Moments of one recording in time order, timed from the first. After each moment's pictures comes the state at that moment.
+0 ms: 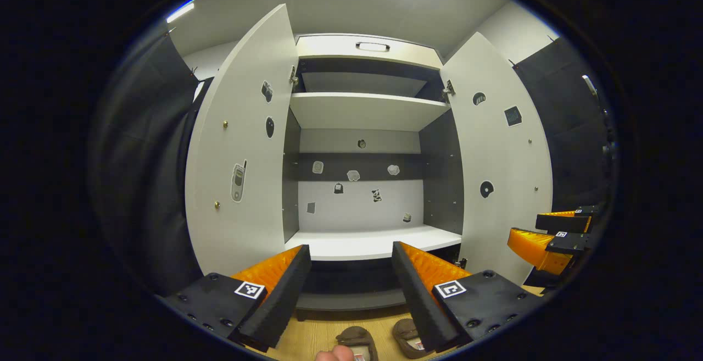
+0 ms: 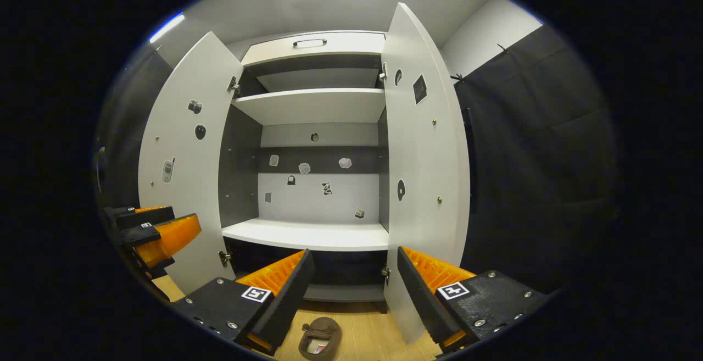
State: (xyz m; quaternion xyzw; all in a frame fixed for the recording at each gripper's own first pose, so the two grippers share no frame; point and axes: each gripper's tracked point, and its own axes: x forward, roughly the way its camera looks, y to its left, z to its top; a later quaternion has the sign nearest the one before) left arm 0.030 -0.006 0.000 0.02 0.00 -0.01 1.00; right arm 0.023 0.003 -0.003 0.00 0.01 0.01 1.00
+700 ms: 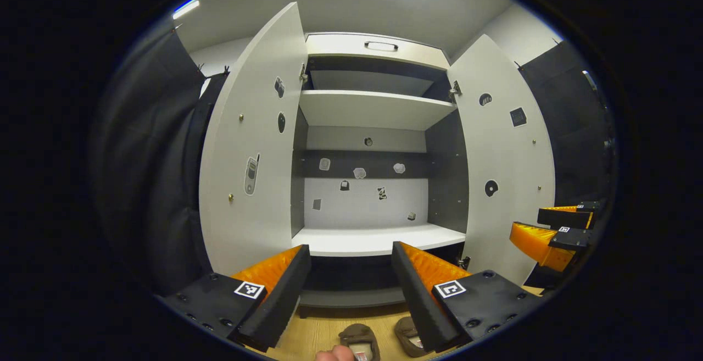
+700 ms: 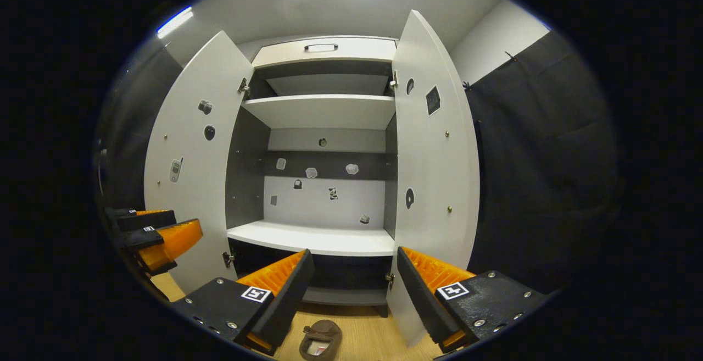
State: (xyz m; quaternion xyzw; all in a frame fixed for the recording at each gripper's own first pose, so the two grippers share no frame) left arm 0.020 0.012 -0.003 0.02 0.00 0.01 1.00; right arm 0.021 0.020 0.007 -0.01 -0.01 0.02 1.00
